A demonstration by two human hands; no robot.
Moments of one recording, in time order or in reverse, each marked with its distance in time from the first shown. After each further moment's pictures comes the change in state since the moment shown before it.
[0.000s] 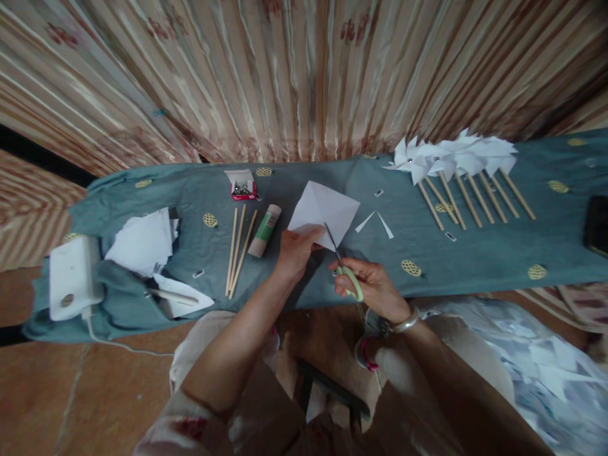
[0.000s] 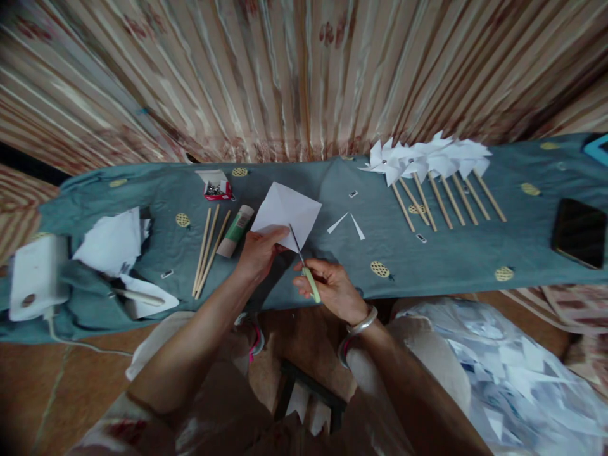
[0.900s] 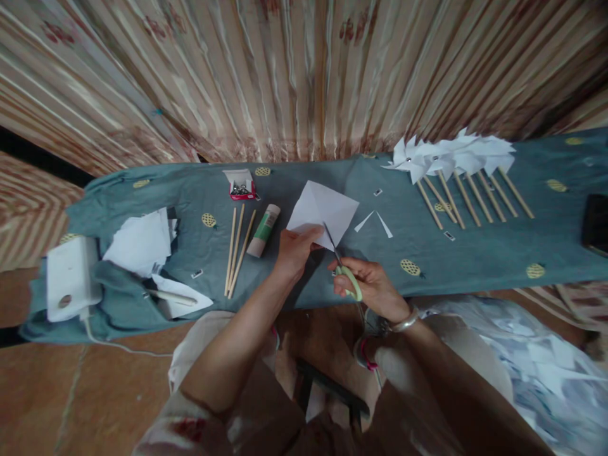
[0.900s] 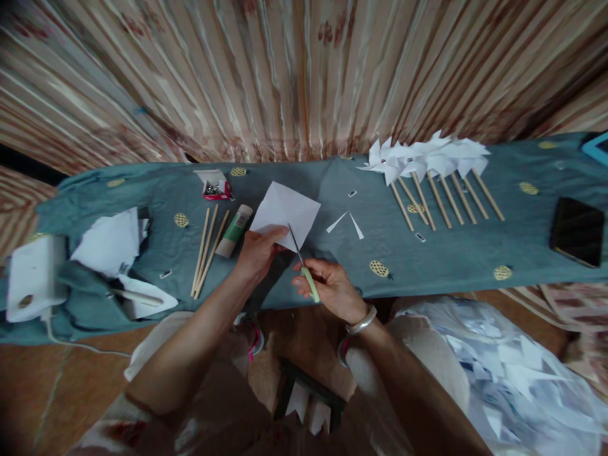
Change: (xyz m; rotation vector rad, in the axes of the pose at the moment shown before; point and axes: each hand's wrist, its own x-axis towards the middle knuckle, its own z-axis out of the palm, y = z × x) left_hand -0.001 0.003 0.003 -0.012 0.024 -0.010; right_hand 0.000 0.000 -0.001 -0.015 -0.008 -0.007
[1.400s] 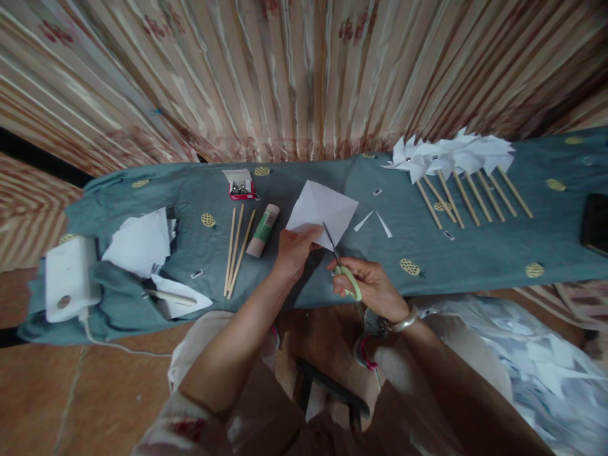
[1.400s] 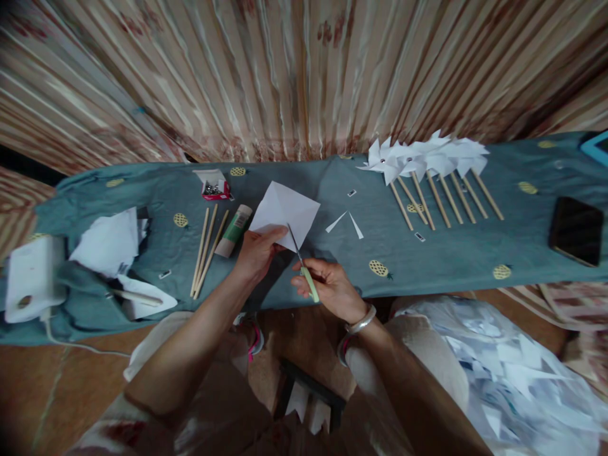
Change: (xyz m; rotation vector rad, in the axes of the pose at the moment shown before) left_hand 0.002 -0.002 -0.002 0.039 -0.006 0.008; right_hand 0.000 -0.001 0.001 -0.003 0.015 -0.013
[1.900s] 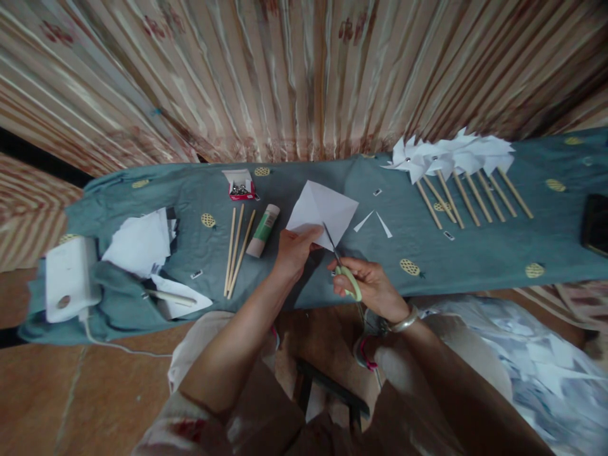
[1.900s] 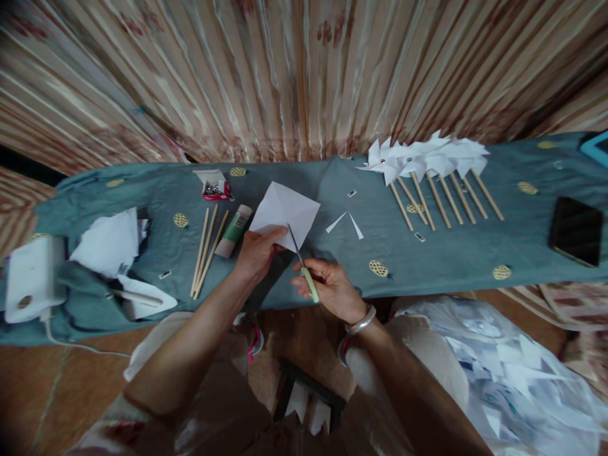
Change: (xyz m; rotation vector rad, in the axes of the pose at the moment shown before) left_hand -0.001 0.001 0.001 -0.018 0.006 -0.005; right_hand 0.000 0.001 0.001 0.026 0.015 0.016
